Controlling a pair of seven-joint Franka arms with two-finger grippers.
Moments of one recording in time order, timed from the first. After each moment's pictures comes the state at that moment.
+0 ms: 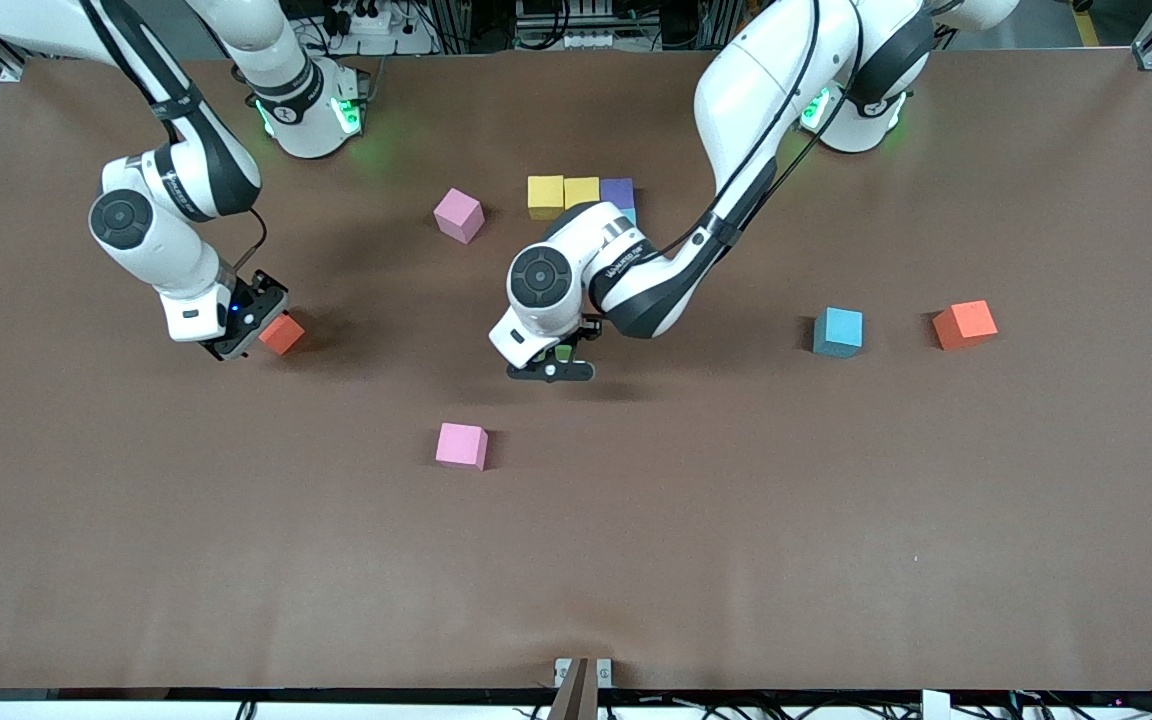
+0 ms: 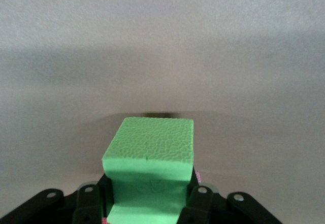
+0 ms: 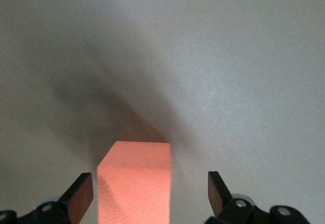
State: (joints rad) left arm -0.69 0.95 -0.25 -1.15 0.06 1.96 -0.84; right arm -1.00 0.22 0.96 -2.52 -0.41 2.60 -0.63
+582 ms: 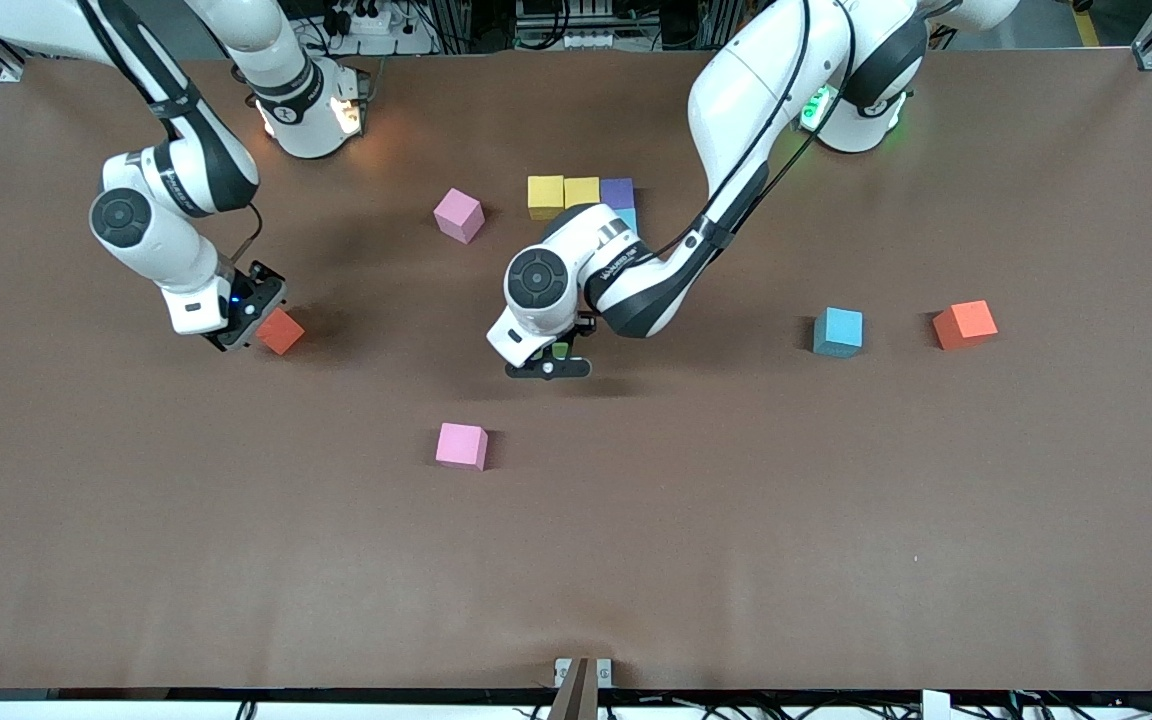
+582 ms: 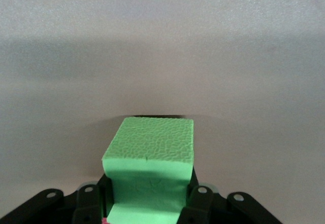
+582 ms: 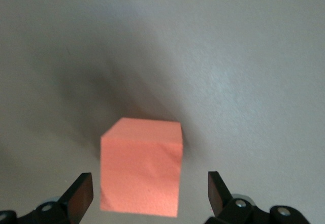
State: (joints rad) left arm -0.70 0.97 -0.25 -1.15 0.04 1.98 -0.88; right arm -1.06 0.22 0.96 -2.56 -0.41 2.62 -0.71
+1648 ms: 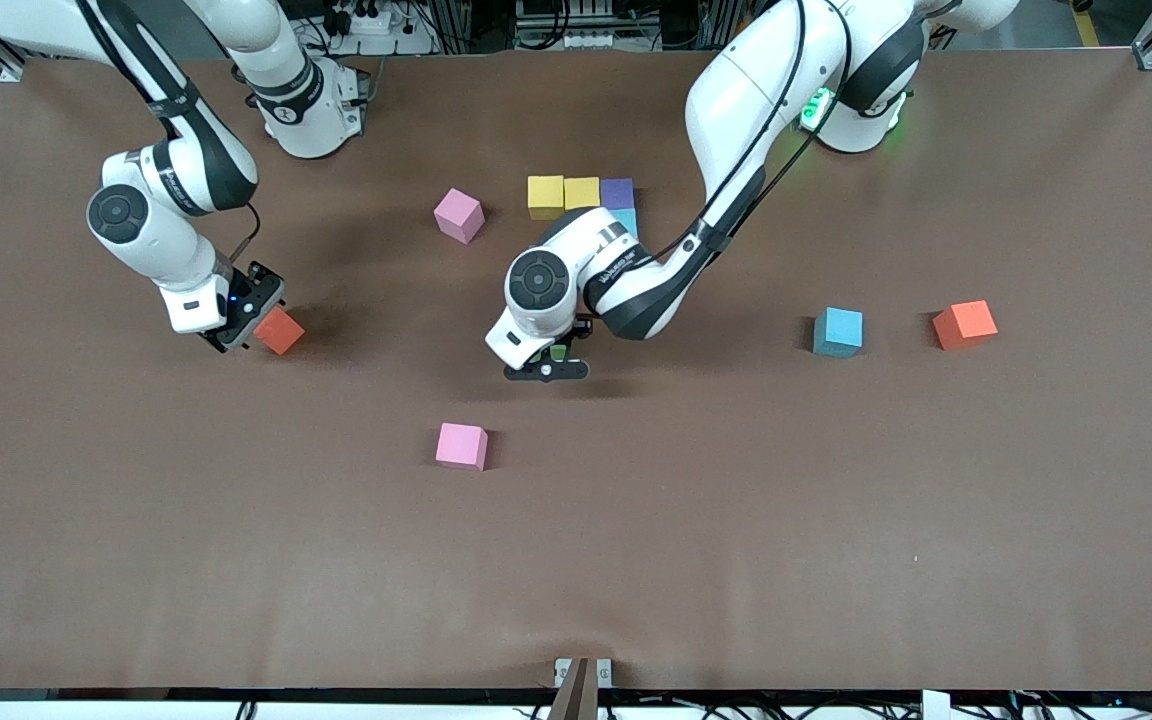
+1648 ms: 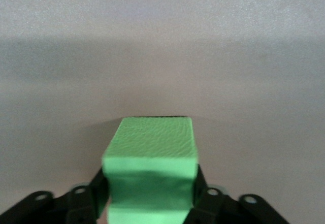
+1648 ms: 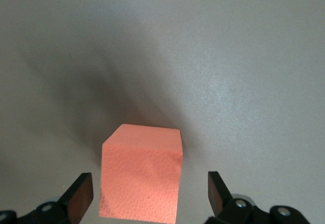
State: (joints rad) left arm -0.70 0.98 -0.24 -1.15 0.03 2.02 -0.88; right arm -1.06 0.22 0.97 -2.57 -0.41 2.64 -0.72
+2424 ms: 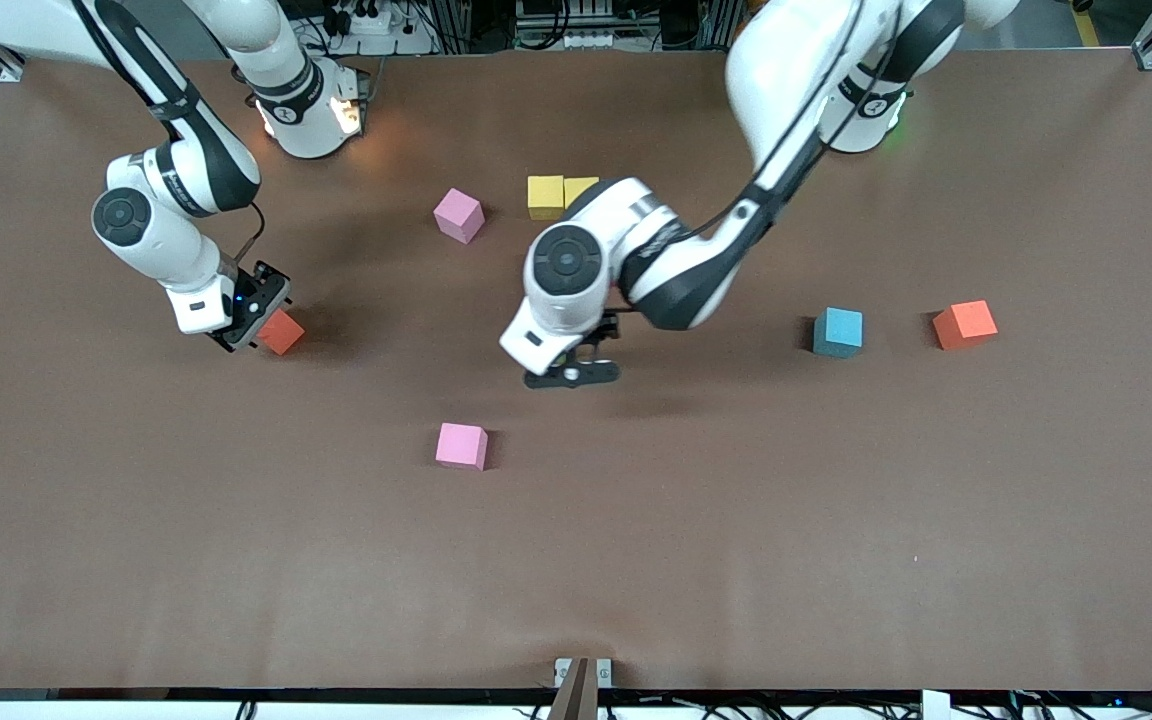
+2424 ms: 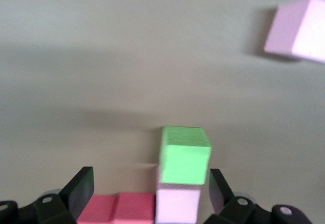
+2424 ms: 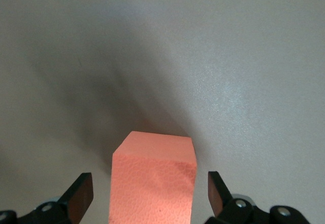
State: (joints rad) left arm -0.60 0.78 -0.23 -1.11 0.03 1.80 -0.90; right arm -1.06 0.25 0.97 -2.57 -0.41 2.65 -0.72
